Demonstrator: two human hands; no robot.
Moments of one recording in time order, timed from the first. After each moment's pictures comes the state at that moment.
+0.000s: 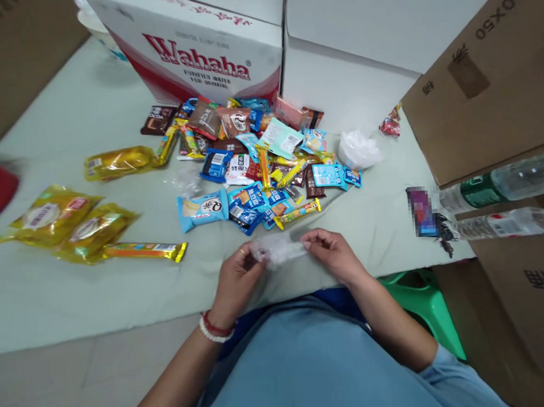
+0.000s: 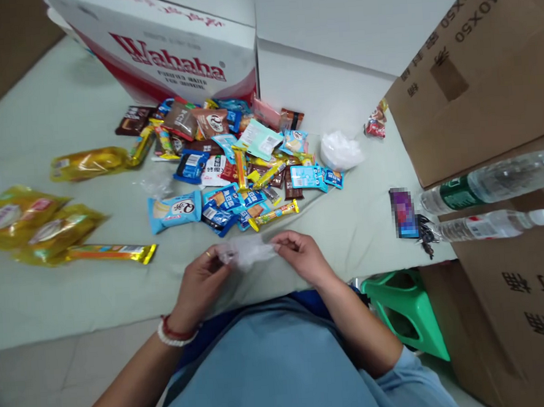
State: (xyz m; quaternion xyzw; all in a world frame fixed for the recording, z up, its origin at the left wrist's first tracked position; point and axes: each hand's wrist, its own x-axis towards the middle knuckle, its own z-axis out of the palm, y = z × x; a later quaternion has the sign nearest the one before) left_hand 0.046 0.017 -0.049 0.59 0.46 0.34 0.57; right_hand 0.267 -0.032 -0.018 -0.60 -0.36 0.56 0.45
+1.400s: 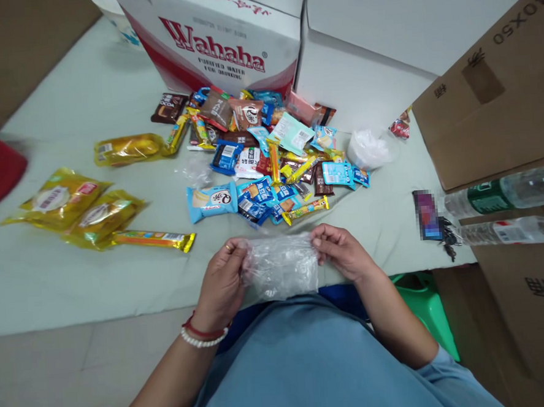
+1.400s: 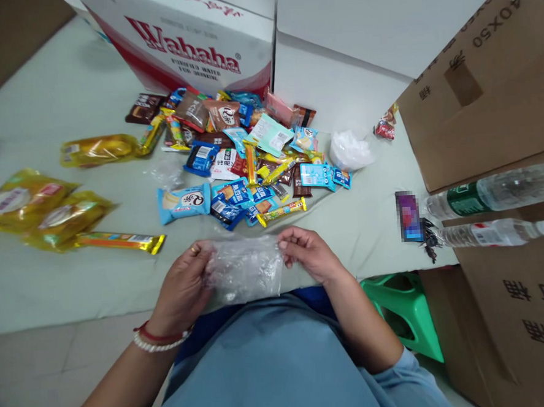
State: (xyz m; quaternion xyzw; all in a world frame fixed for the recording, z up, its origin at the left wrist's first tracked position) left_hand 0.030 0.018 -0.026 0.24 0.52 0.39 0.72; right_hand 0.273 -0.025 -0.004 -0.53 -0.32 0.66 0.43
